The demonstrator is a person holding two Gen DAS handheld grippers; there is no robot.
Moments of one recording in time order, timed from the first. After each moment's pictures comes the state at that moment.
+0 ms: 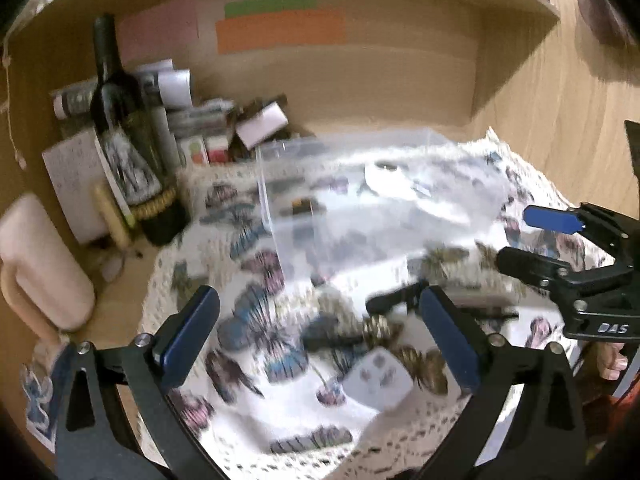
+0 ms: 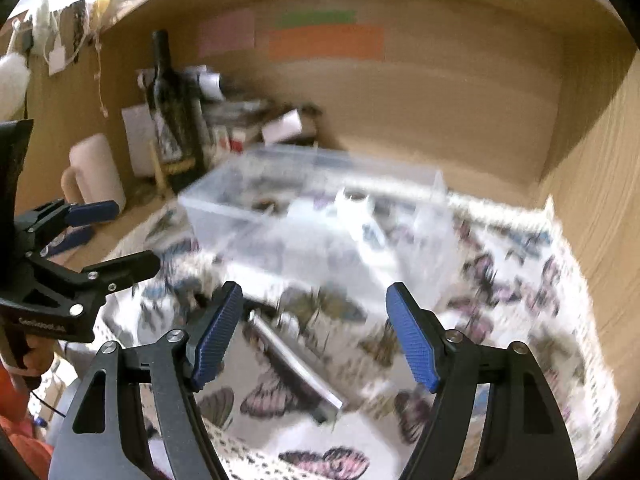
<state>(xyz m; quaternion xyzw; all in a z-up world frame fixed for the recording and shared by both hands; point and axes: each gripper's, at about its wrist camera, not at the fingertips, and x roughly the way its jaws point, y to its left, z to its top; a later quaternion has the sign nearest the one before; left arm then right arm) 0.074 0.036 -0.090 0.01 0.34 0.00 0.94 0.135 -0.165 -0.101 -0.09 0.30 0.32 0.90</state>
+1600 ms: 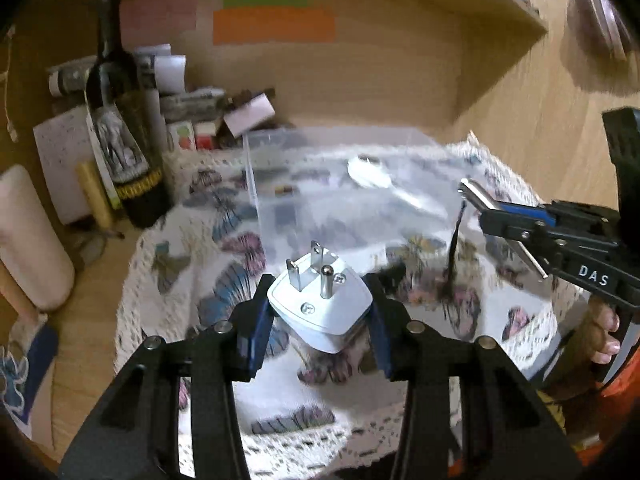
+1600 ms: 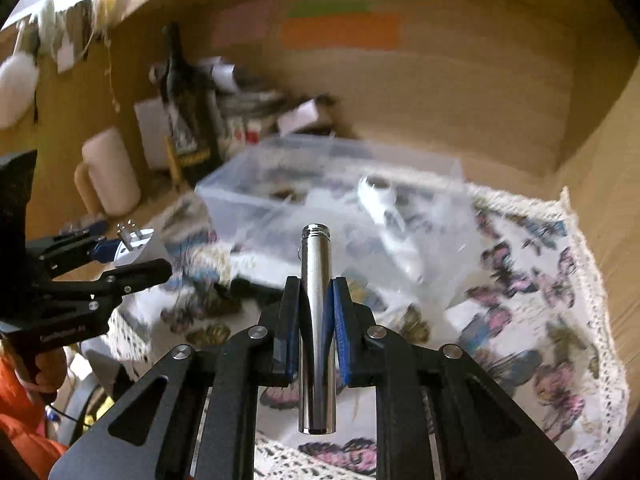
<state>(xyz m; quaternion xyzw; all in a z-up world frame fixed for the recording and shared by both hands) 0.062 0.043 -0.088 -0.02 0.32 -0.03 0.95 0.129 -0.170 -0.085 -0.07 0.28 0.33 0.90</state>
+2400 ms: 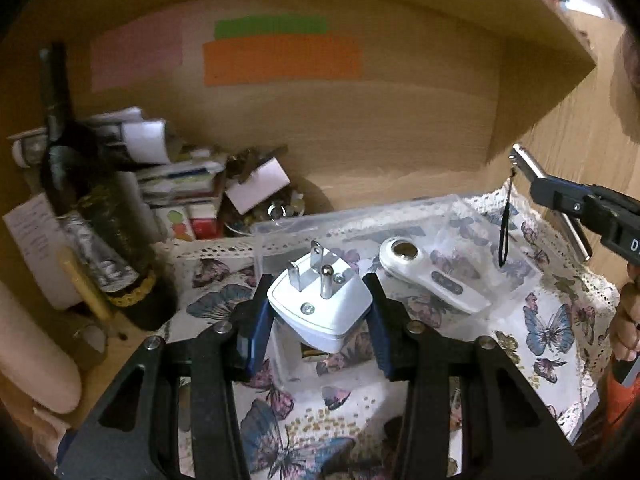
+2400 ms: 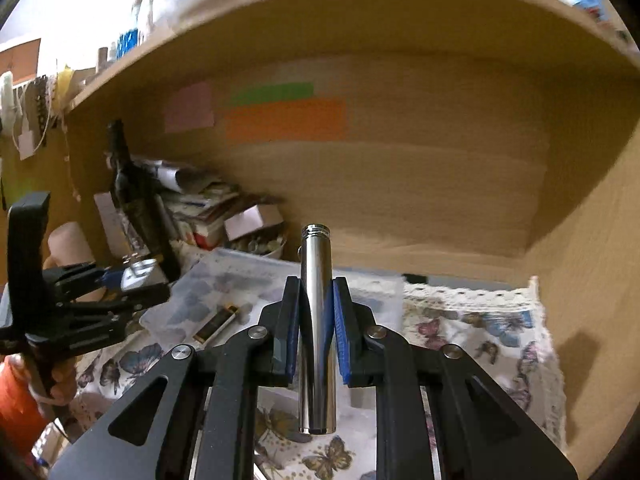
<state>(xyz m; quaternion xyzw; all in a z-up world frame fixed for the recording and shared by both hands) 0.169 0.054 -0.061 0.00 0.31 -0.01 0.95 0.209 -0.167 -0.028 -0.05 0.22 0.32 0.92</state>
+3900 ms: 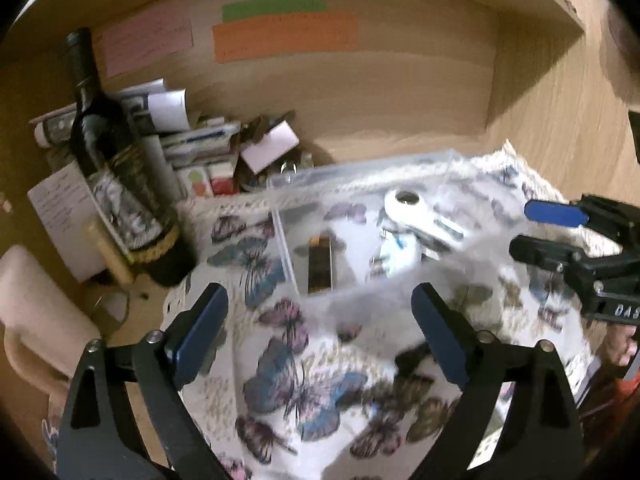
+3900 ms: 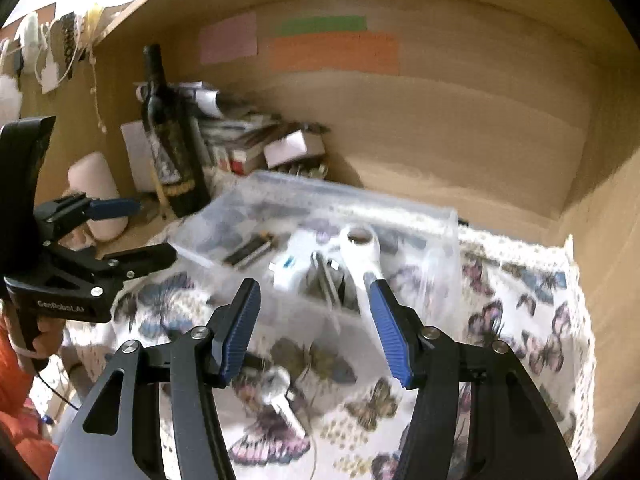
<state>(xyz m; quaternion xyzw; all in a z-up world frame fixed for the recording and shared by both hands) 0.119 0.052 -0.072 0.03 0.34 0.01 0.94 0.173 -0.156 -0.074 -0.10 0.28 0.35 0.89</state>
